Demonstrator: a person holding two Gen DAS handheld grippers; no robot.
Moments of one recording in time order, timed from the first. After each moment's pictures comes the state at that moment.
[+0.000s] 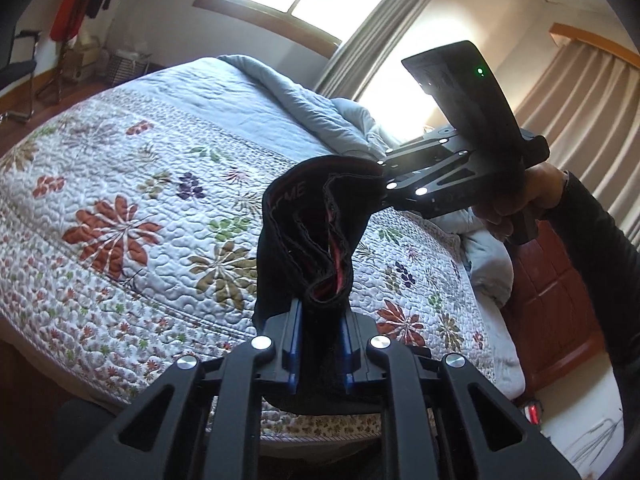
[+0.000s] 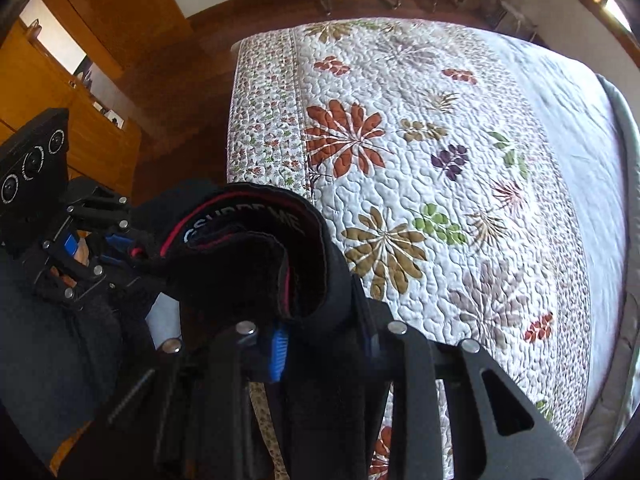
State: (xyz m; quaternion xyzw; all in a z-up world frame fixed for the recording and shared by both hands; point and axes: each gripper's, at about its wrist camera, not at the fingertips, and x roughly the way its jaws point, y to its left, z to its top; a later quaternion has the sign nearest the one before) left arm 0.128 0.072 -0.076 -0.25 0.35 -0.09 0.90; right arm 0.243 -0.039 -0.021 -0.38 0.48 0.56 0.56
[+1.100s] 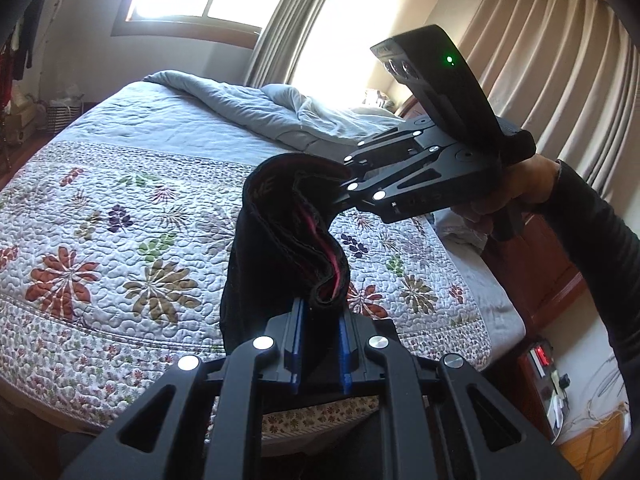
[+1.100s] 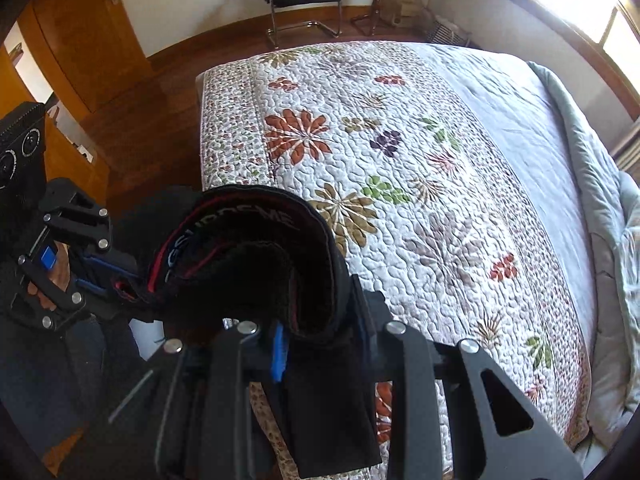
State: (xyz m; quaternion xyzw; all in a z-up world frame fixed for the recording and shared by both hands) left arm 0.136 -0.039 -0.039 -0.15 0.36 -0.17 0.91; right arm 0.225 -0.164 0.007 -0.34 0.44 0.51 0.66
